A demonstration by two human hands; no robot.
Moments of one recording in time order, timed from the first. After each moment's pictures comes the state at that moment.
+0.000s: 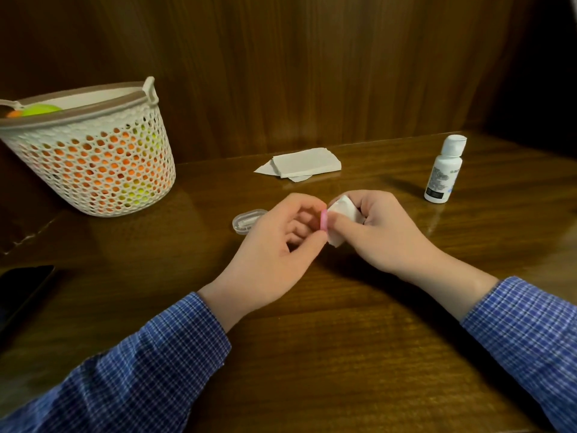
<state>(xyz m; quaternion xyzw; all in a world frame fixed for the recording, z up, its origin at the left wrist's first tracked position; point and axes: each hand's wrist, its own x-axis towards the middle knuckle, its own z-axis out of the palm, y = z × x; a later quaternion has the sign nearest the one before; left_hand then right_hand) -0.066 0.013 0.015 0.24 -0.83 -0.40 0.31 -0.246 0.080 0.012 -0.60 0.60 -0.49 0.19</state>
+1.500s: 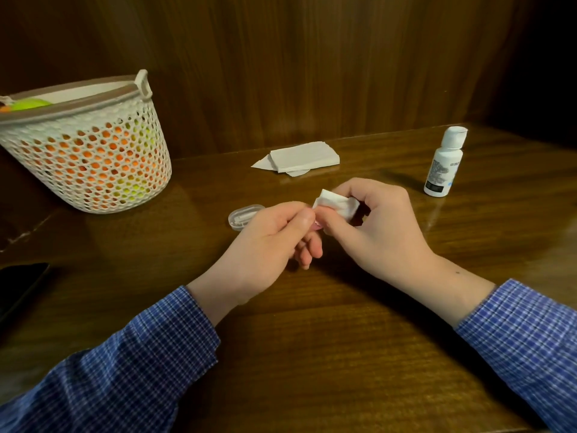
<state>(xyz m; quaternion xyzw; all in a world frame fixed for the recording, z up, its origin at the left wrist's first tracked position) -0.067 0.010 0.020 0.25 -0.80 -0.51 0.22 -0.233 0.087 0.011 -0.61 0.62 -0.50 -0.02</state>
